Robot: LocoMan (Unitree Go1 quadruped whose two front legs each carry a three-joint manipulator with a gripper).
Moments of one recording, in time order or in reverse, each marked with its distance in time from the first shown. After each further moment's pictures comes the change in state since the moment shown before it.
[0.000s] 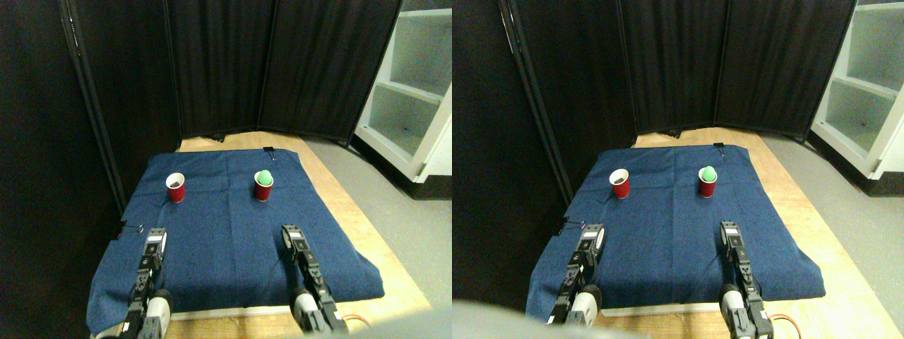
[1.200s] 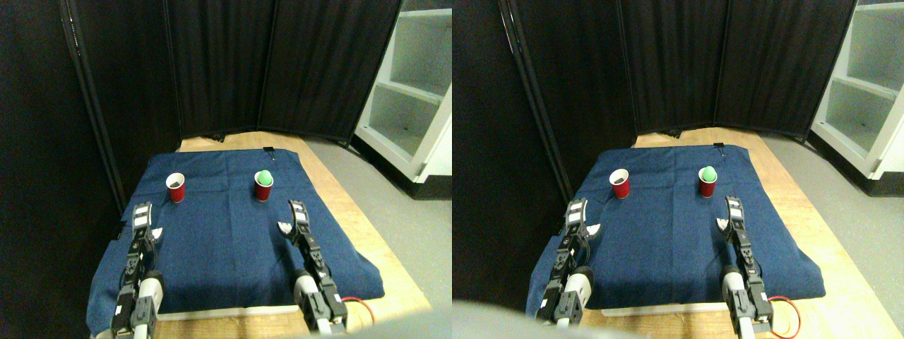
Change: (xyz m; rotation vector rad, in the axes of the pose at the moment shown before) right arm 0.013 0.004 0.033 0.213 -0.105 0.073; left arm 0.016 0.018 0.029 -0.286 -0.130 0.000
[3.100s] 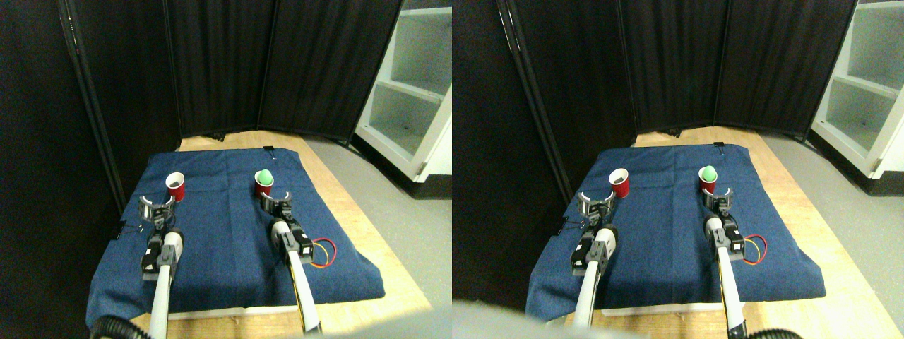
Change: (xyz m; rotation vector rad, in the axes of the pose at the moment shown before) right arm 0.072 -0.003 -0.028 1.261 0.055 -0.336; left arm 0.058 0.002 -0.017 -1.025 -0.130 0.400
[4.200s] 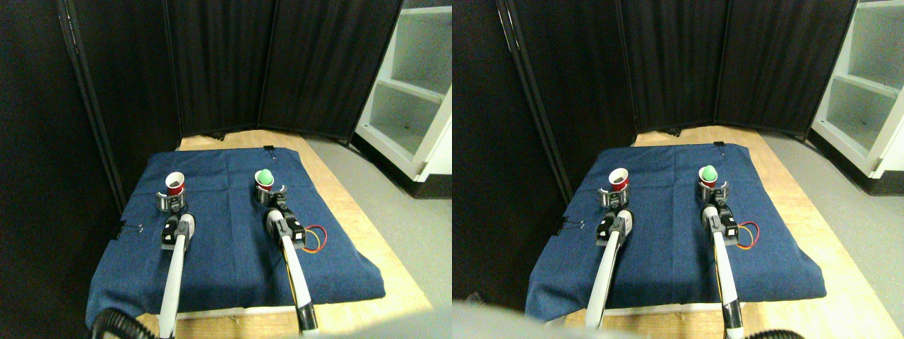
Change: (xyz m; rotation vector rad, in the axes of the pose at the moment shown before) right arm 0.024 0.007 -0.006 0.008 0.017 -0.005; left arm 0.045 0.011 -0.045 -0.188 0.030 0.090
